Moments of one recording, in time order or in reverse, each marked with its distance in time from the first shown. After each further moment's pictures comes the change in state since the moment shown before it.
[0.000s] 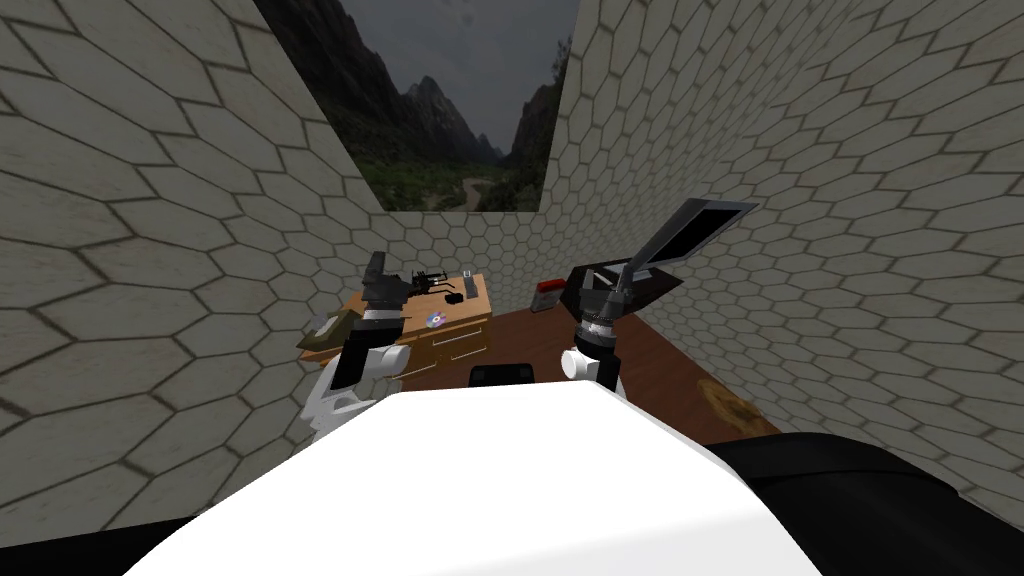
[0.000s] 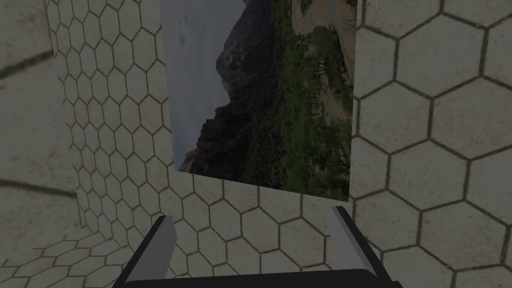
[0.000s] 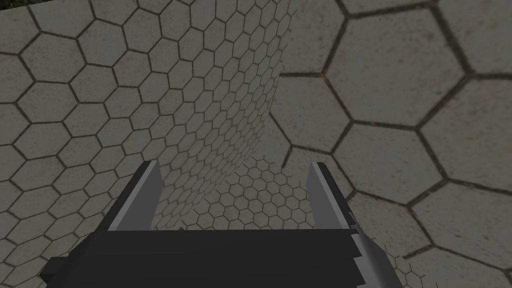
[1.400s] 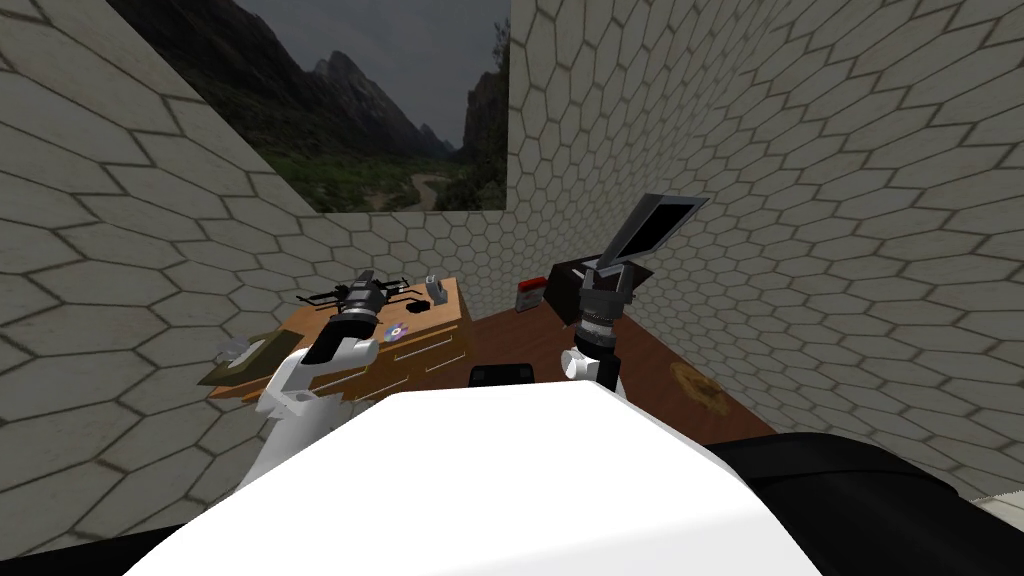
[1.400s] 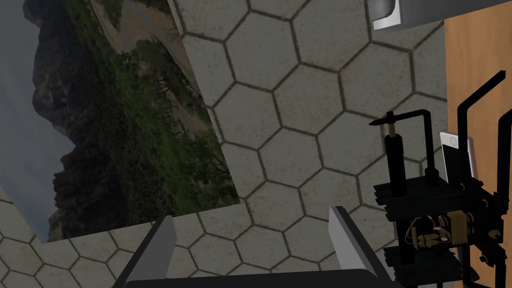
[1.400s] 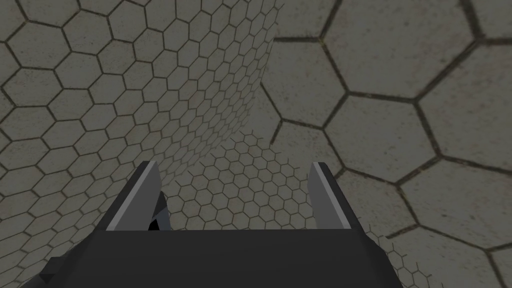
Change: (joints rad) left arm -0.089 0.152 0.215 0.253 0.015 0.394 -0.007; right arm 0.000 0.000 0.000 0.000 0.000 0.000 0.000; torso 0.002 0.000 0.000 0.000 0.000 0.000
